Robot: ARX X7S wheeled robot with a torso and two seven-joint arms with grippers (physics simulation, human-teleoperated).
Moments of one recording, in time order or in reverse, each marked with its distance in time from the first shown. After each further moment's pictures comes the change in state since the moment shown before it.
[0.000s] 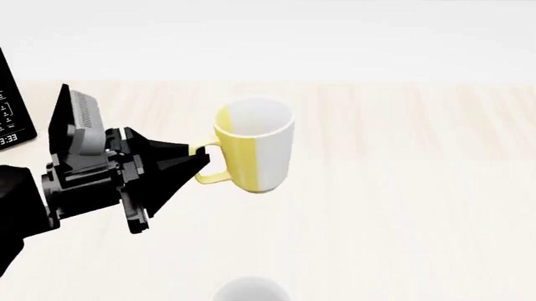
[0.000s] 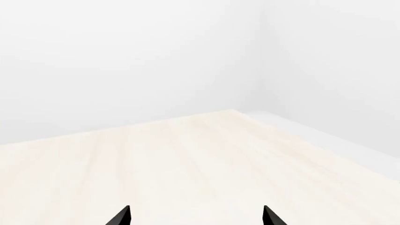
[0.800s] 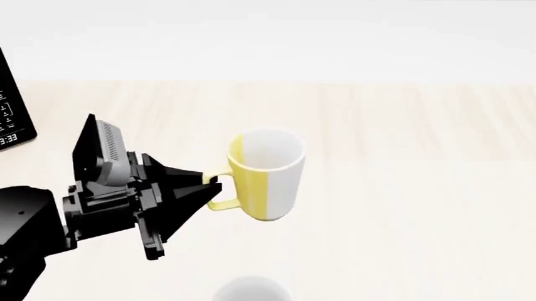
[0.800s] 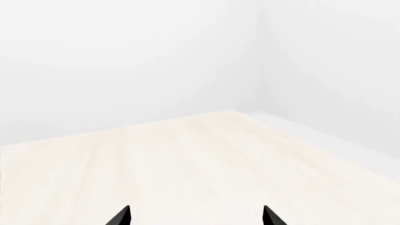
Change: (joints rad) left arm 0.031 0.043 0.050 -0.117 0.054 0.125 0.030; right arm -0.008 0.013 -0.011 -0.001 0.010 -0.012 0.012
